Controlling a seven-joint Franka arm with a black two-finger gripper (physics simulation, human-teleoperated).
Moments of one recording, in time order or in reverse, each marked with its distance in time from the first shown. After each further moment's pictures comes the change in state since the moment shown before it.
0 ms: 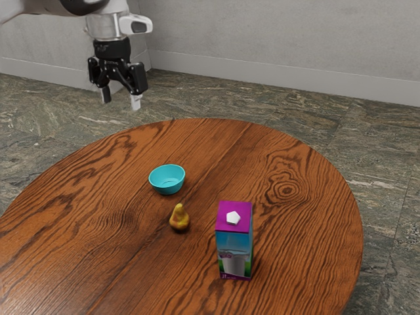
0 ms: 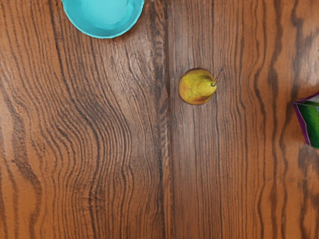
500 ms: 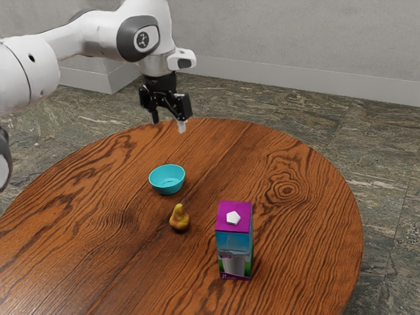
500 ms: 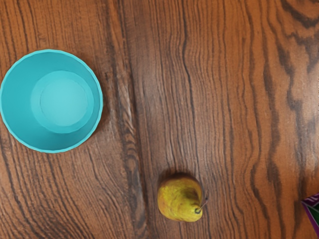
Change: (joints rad) arm -0.035 0.220 -0.026 0.014 -0.003 0.306 0.018
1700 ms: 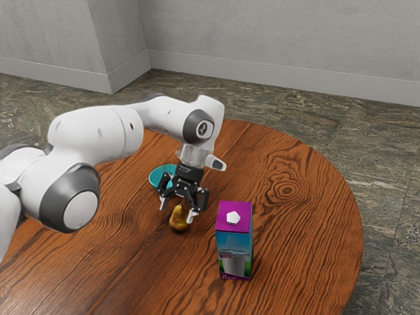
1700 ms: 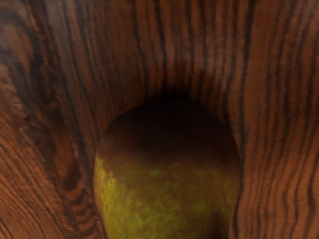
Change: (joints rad) arm -0.166 0.481 0.150 0.165 -0.037 -0.298 -0.112
